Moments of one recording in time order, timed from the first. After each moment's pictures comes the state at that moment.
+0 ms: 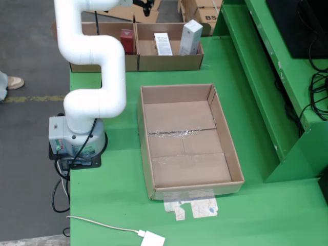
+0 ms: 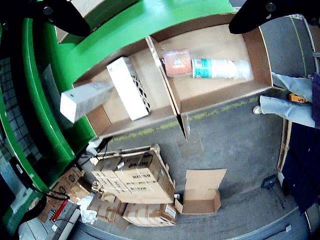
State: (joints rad) arm 1.53 -0.68 -0.02 -0.49 1.27 0.25
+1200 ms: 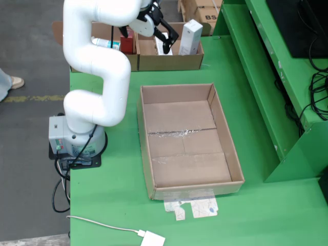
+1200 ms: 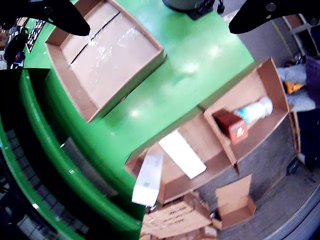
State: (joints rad) arm 1.16 -0.32 -0.02 -0.99 1.40 0.25
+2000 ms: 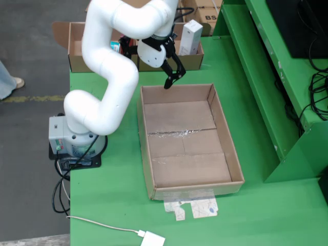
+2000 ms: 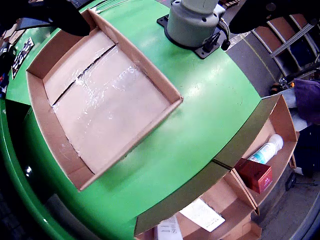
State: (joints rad) arm 0.78 -0.60 0.28 -1.30 1.60 -0.06
